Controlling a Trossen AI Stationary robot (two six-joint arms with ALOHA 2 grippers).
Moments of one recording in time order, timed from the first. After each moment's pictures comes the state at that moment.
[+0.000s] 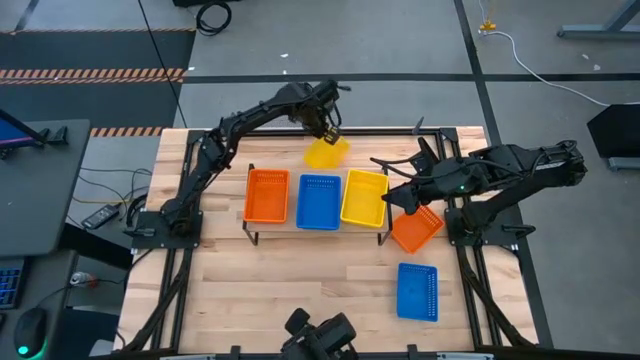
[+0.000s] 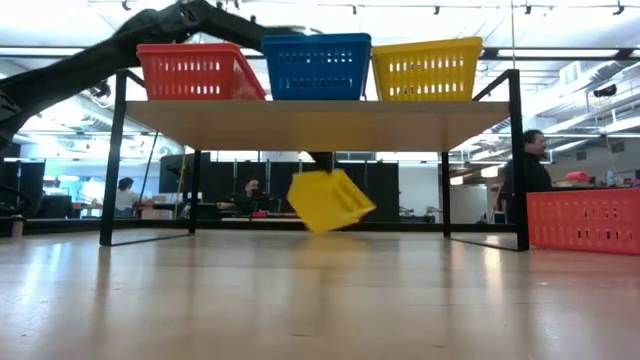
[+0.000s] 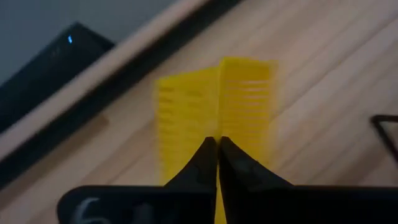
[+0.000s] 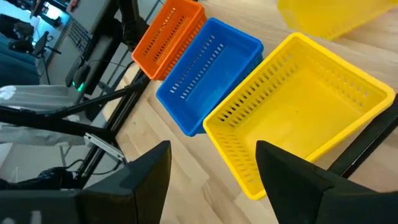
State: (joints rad) left arm 0.59 2.37 2.35 -1.17 0.02 -0.32; right arm 0.26 1.08 1.35 -0.94 0.32 1.12
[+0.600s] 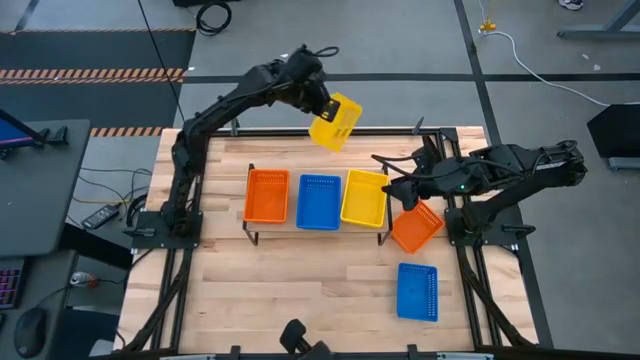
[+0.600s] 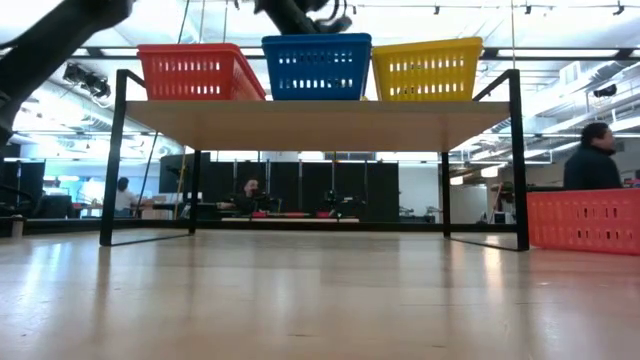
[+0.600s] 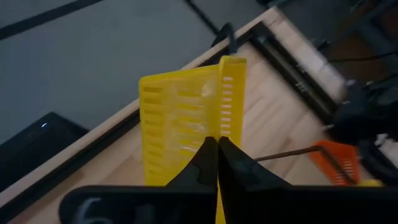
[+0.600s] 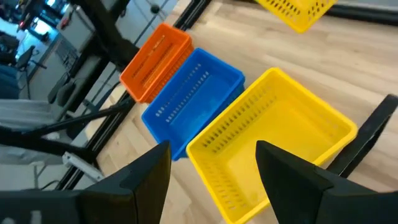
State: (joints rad) left arm 0.55 2.08 2.36 -1.04 0.05 -0.38; right arm 0.26 1.08 1.35 -0.95 0.44 1.07
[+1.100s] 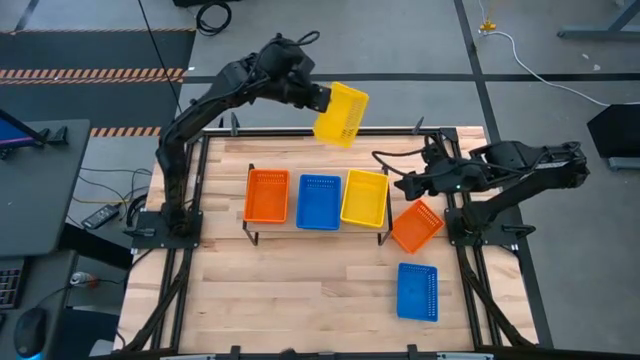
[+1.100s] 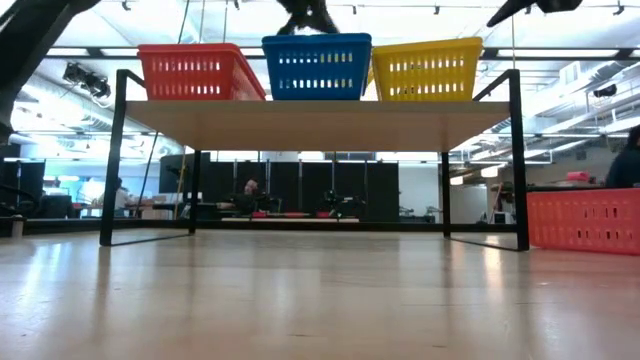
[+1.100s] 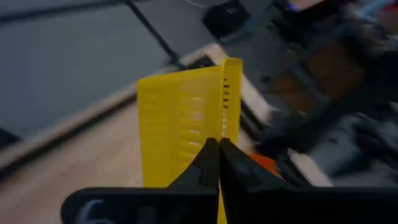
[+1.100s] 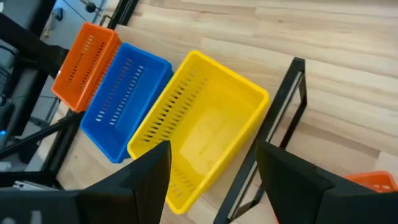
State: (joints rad) left arm 0.50 1.94 2.36 -1.00 0.14 -0.55; right arm 0.21 1.06 1.35 -1.18 0.45 1.29
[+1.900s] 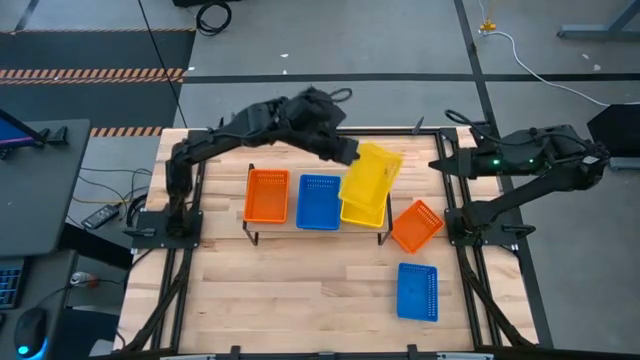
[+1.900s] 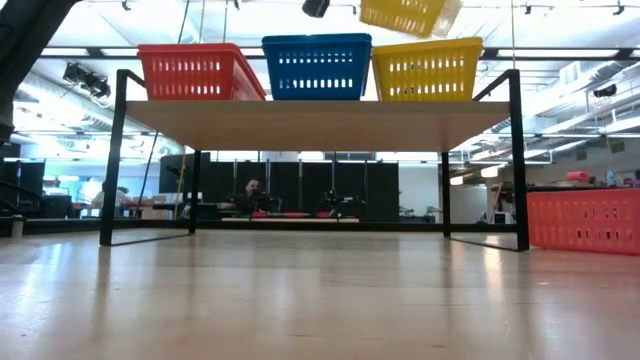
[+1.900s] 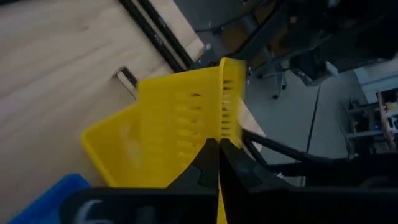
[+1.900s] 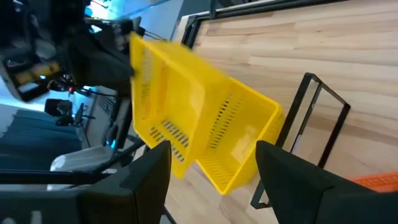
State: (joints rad) left arm 0.20 1.97 2.35 -0.95 0.16 -0.83; right arm 0.22 0.76 1.36 -1.15 0.43 1.33
